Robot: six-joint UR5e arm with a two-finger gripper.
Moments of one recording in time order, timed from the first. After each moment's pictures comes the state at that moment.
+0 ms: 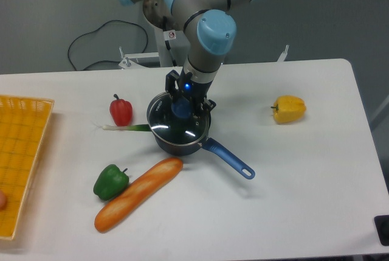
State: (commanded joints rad) arm 2.54 -1.67 -1.95 -1.16 1.31 1.17
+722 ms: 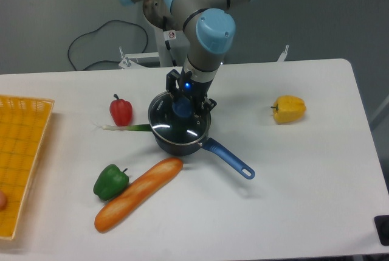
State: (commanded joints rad) arm 2.54 -1.66 -1.95 -1.16 1.32 1.17
